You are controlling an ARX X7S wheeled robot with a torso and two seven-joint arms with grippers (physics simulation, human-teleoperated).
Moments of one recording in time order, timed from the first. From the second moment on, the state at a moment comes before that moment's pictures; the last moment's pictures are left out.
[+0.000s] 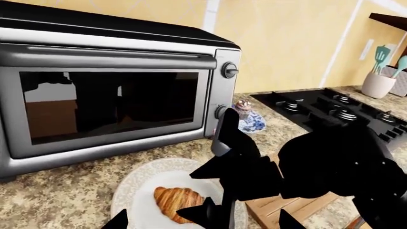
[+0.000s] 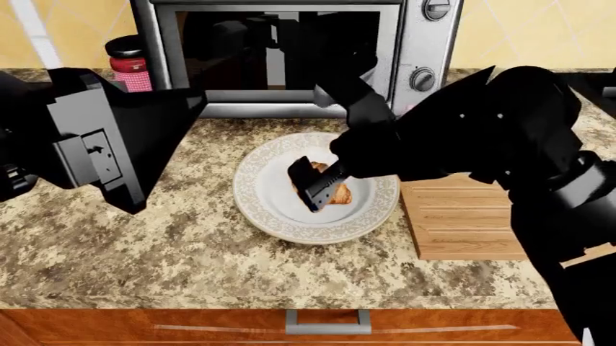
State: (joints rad) left arm -1.38 -0.91 0.23 0.45 -2.65 -0.97 -1.20; right arm 1.49 0.33 -0.87 0.27 1.13 1.29 -0.04
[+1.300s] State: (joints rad) left arm -1.44 -0.93 0.29 0.45 -2.64 -0.98 -1.18; right arm 1.48 0.34 -0.92 0.24 1.14 1.27 -0.04
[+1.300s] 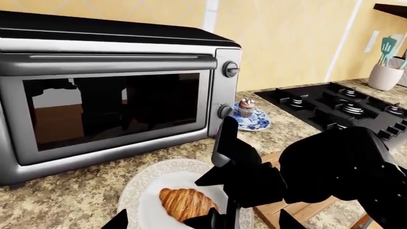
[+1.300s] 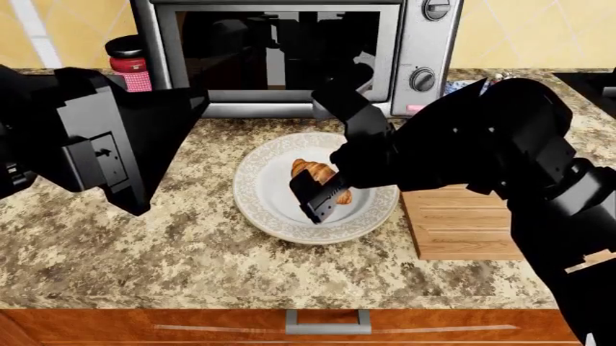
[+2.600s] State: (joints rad) left arm -1.46 -0.94 0.31 0.45 -2.62 -0.96 -1.15; right arm 1.55 0.40 -0.85 0.17 1.26 1.31 0.03
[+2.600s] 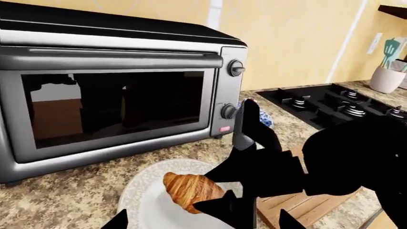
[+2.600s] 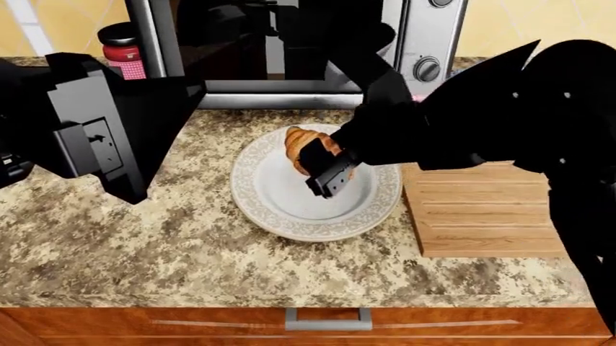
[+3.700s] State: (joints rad) left arm -1.42 -0.91 0.26 0.49 -2.56 -0.92 -1.08; right arm 1.49 0.87 -0.67 -0.03 1.62 1.42 0.46
